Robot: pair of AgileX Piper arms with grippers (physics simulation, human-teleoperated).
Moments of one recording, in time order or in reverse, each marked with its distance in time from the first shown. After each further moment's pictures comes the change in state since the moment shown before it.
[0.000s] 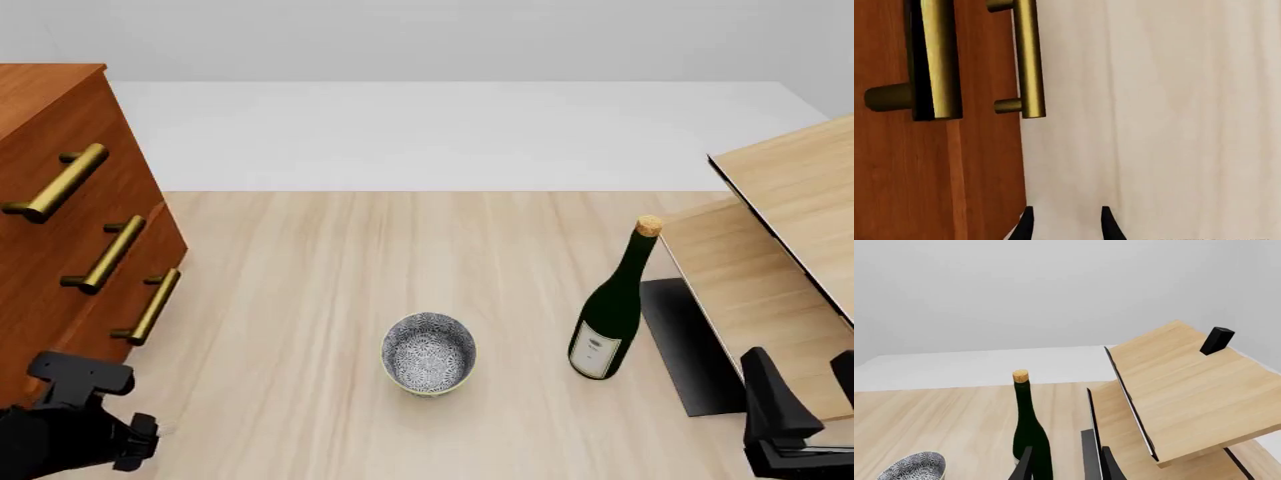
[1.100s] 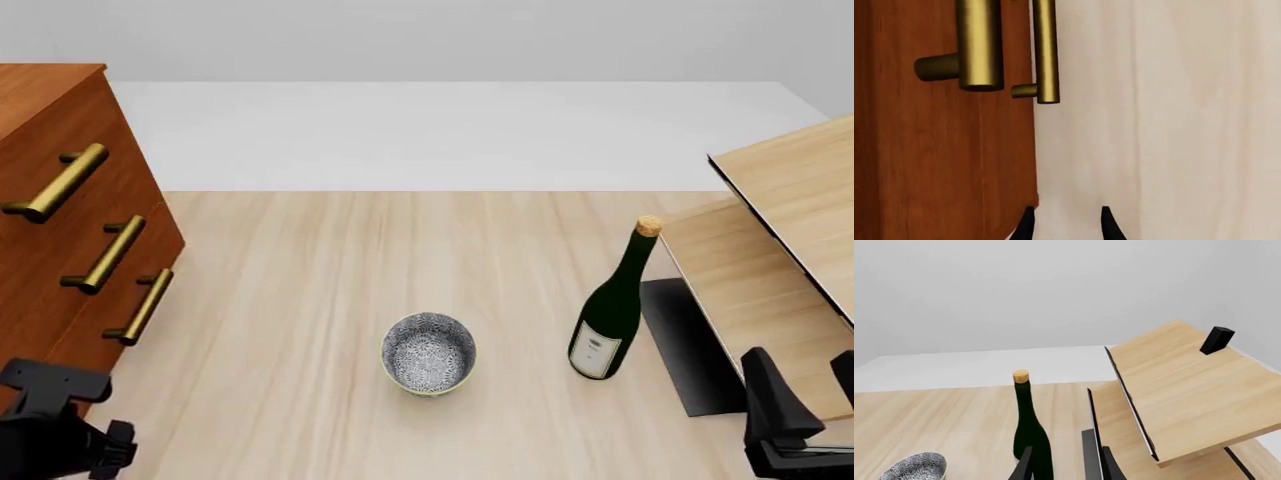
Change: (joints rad) left arm 0.095 -0.071 0.017 0.031 0.085; right arm 0.000 -0.002 -0.001 0.004 0.004
